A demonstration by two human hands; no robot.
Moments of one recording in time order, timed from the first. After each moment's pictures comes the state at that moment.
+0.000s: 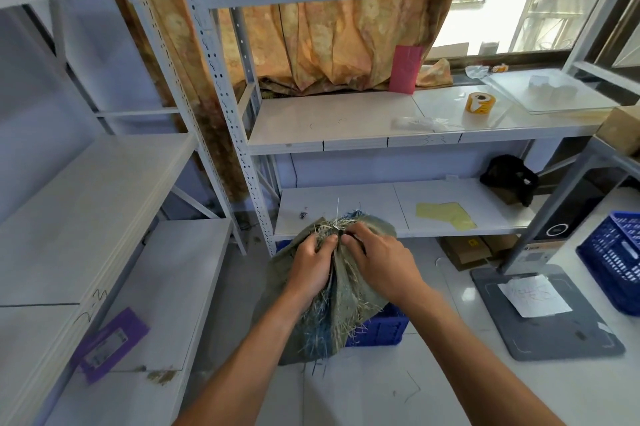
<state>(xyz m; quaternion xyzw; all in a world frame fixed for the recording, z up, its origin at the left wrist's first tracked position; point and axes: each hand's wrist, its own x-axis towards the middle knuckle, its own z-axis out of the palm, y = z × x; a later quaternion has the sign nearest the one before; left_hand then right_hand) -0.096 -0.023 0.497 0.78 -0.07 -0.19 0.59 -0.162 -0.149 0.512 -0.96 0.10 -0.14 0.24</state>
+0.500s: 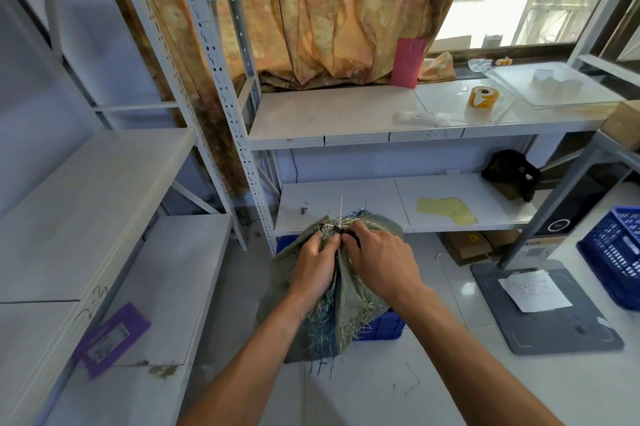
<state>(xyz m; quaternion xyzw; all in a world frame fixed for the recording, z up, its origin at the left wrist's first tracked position) -0.101 -0.024 0.501 0.79 -0.04 -0.20 0.57 -0.151 -0.143 0.503 -0.97 0.13 -0.15 0.16</state>
